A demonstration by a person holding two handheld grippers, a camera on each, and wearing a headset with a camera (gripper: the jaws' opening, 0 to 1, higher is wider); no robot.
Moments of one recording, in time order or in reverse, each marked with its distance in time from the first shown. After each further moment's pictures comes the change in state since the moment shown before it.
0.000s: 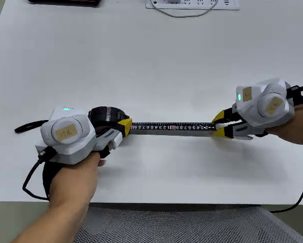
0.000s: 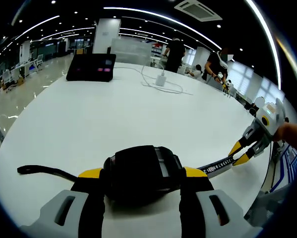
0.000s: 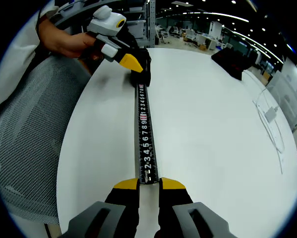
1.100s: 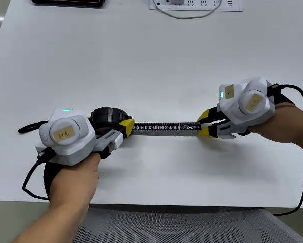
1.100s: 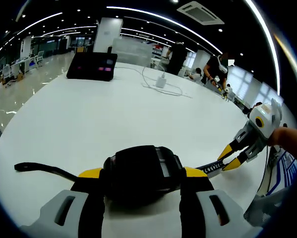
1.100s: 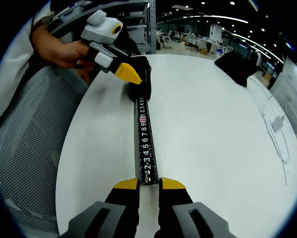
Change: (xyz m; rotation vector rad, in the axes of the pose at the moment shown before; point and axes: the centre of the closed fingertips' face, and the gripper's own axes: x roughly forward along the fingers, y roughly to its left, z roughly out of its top) left arm 0.000 0.002 0.001 -0.038 -0.010 -0.024; right arm 0.022 -0.002 0.036 0.007 -0.051 0.028
